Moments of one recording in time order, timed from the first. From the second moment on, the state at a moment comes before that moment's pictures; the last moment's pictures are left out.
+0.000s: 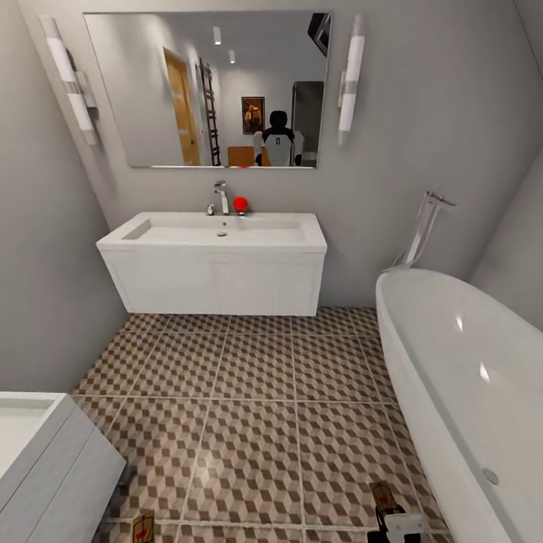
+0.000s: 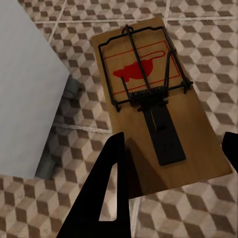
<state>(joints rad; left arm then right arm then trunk) -0.29 -0.01 -0.89 0.07 0.90 -0.79 0.24 -0.25 0.01 -0.29 -0.29 0.38 -0.65 -0.05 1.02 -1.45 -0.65</state>
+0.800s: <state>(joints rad) -0.29 -0.01 -0.89 0.07 0.90 -0.79 0.24 -0.25 0.01 -0.29 -0.29 0.38 -0.65 -0.05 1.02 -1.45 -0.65</state>
